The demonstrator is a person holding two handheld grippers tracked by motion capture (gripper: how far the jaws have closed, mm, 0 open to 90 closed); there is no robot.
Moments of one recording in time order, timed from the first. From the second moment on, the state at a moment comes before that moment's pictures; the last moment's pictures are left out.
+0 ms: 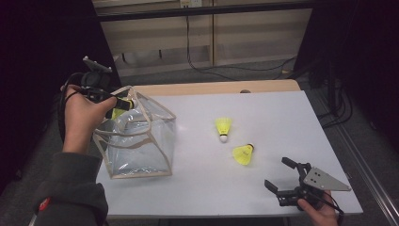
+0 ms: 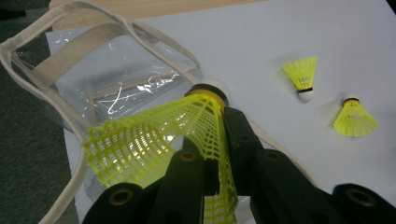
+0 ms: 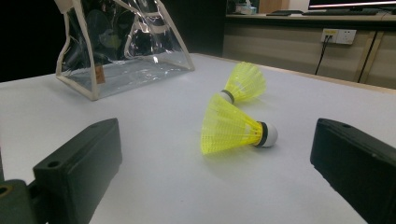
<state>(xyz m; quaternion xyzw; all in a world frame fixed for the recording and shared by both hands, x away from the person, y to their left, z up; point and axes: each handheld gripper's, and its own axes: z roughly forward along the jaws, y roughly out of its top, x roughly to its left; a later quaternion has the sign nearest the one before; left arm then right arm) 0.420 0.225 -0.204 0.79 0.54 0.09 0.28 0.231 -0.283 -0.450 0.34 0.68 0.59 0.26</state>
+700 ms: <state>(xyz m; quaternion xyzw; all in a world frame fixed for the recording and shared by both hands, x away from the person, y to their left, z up) 0.431 0.234 -0.230 0.77 0.57 0.09 0.27 0.231 -0.283 -0.449 0.34 0.68 0.59 0.26</state>
